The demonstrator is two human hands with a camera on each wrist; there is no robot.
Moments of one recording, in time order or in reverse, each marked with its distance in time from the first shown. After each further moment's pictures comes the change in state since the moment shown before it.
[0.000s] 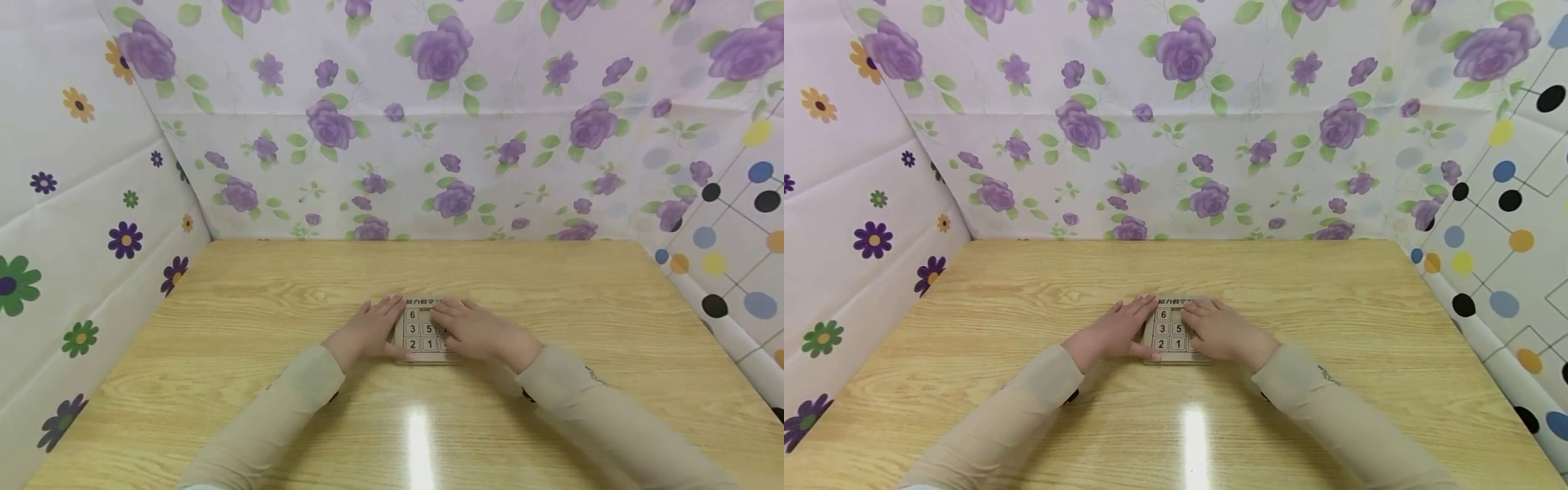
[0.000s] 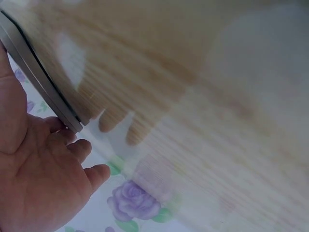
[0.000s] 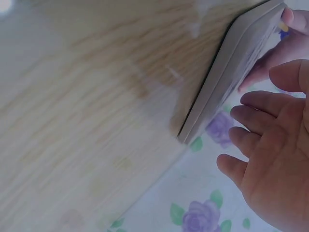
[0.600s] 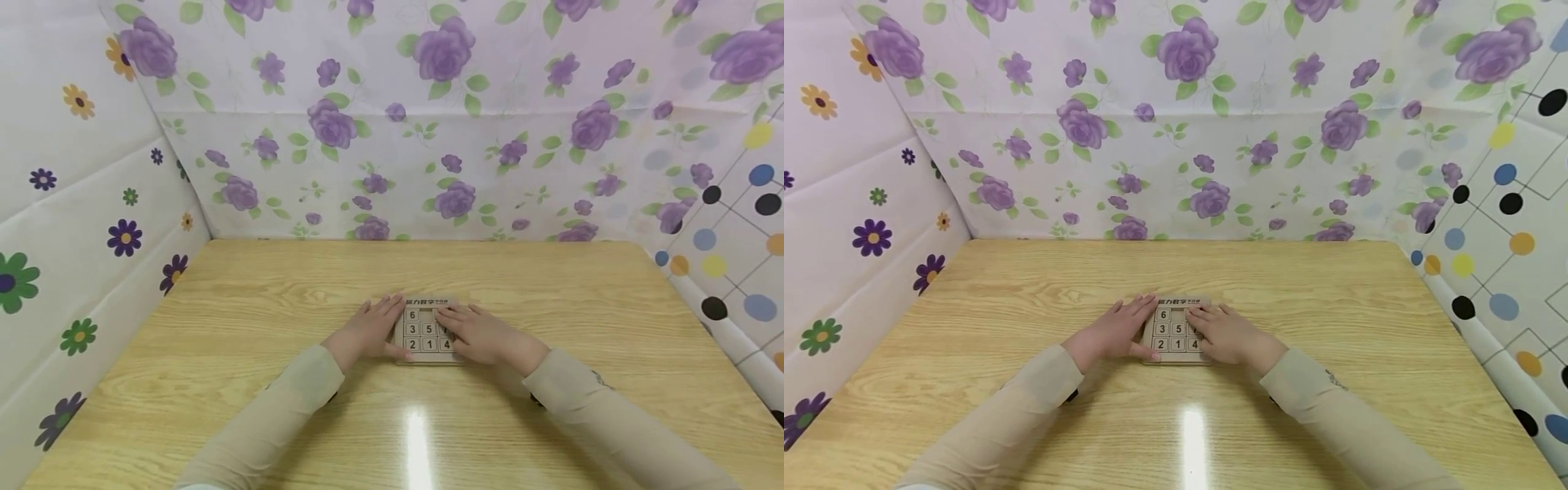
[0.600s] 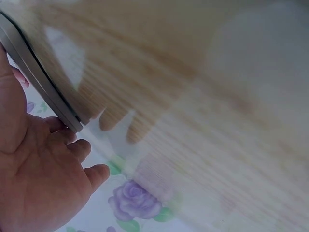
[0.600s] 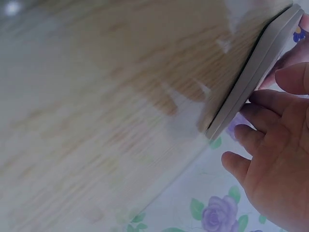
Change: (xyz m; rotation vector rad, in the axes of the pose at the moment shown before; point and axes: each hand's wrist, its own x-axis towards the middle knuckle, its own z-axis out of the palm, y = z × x) left_hand -0.001 0.000 -0.001 0.007 -0.009 -0.006; right_hand -0.005 0.011 0.011 0.035 -0.002 -0.003
